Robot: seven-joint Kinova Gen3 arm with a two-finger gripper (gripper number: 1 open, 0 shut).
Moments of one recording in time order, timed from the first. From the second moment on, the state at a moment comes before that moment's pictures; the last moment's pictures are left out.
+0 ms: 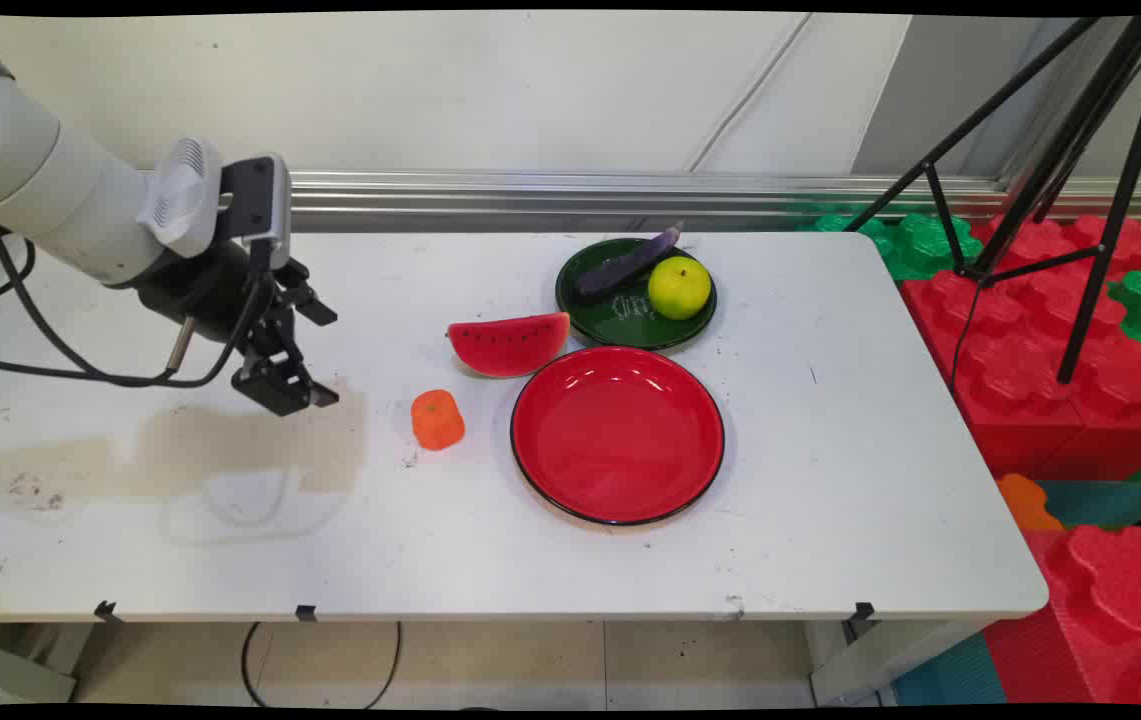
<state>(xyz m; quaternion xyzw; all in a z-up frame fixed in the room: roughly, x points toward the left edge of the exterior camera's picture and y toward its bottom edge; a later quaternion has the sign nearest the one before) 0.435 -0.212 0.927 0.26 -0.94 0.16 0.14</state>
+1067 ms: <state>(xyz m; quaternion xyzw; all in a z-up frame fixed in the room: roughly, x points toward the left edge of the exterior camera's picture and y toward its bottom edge) 0.382 -0.296 0.953 0.34 -0.89 0.22 0.19</state>
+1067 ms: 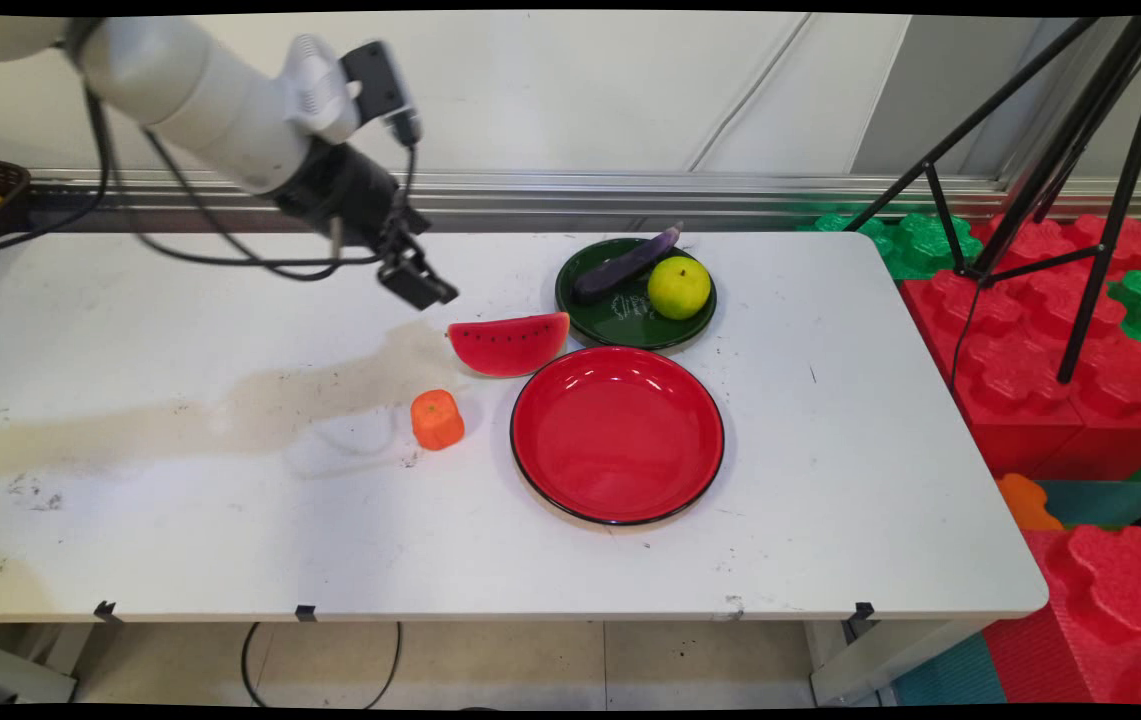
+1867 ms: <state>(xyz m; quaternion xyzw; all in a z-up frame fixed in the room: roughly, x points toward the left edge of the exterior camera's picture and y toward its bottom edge) 0.313 -0.399 0.929 0.38 -0.87 0.24 0.18</state>
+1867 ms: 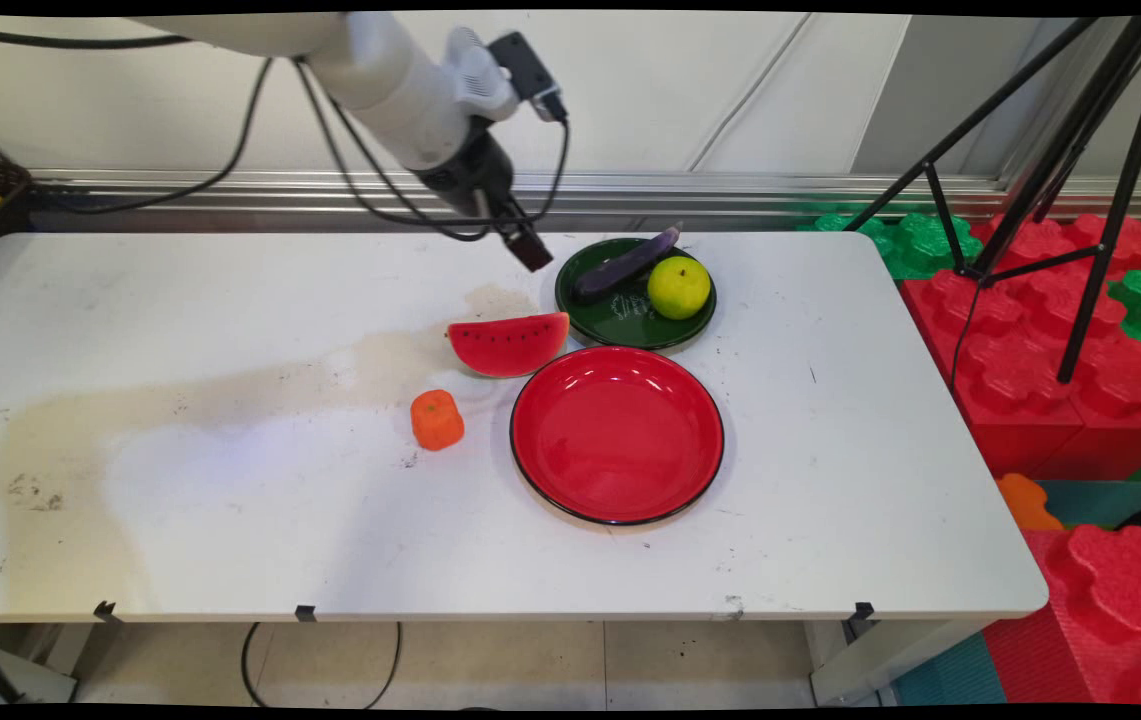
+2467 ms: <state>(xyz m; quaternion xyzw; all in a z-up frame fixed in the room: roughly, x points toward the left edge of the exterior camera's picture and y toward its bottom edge) 0.279 -0.463 0.885 0.40 -0.87 0.23 0.16</state>
